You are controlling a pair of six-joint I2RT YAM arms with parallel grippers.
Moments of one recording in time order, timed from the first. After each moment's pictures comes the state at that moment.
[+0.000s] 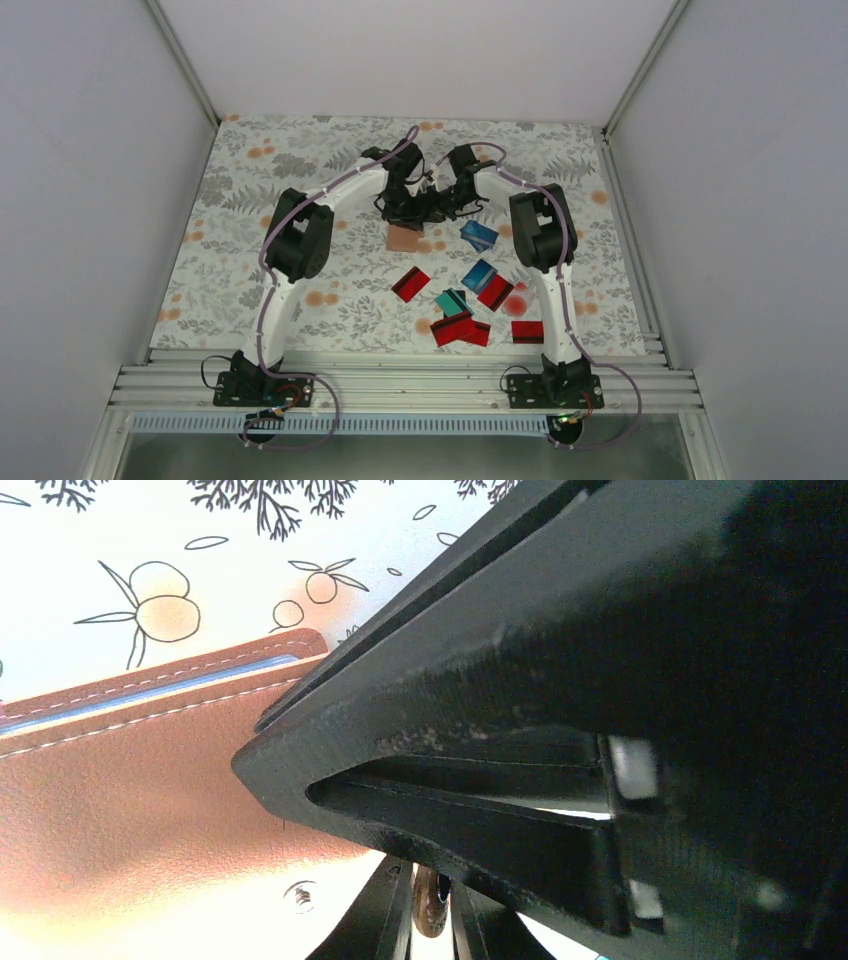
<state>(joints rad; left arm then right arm) -0.57 2.32 1.96 -1.01 0.40 -0.41 0.38 2.37 1.76 -0.66 -0.89 0.29</state>
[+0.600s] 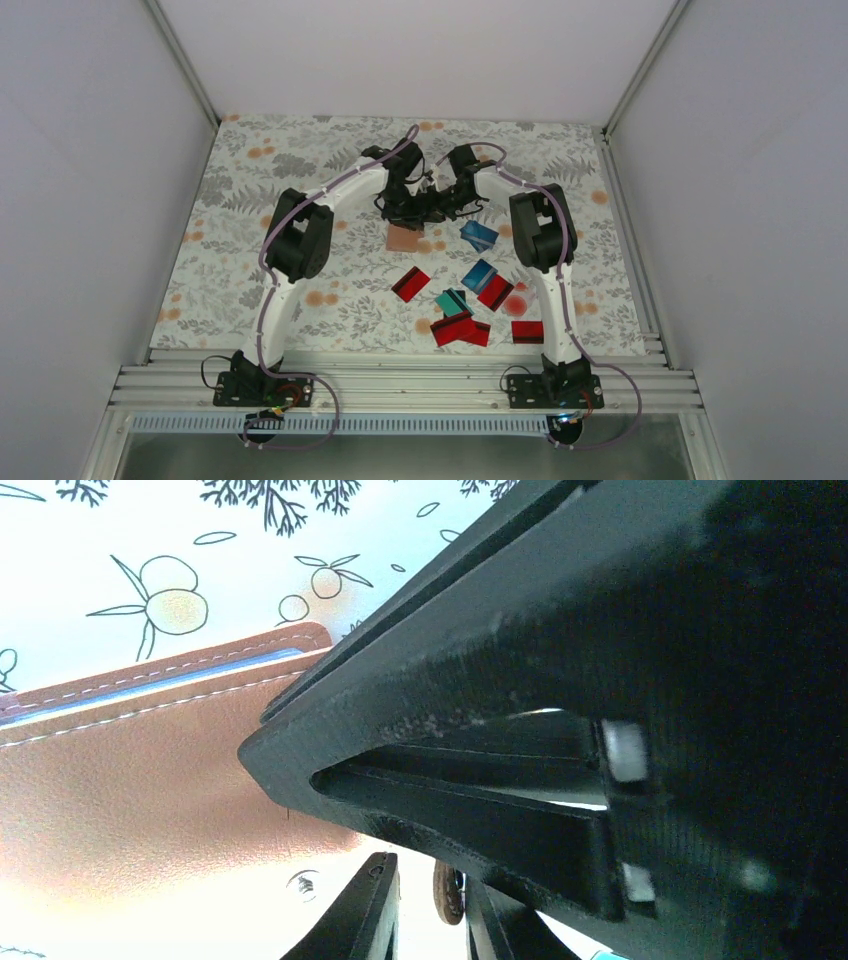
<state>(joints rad) -0.57 2.32 1.97 -1.03 0.39 -0.41 0.38 2.37 1.76 -0.67 -0.89 0.29</state>
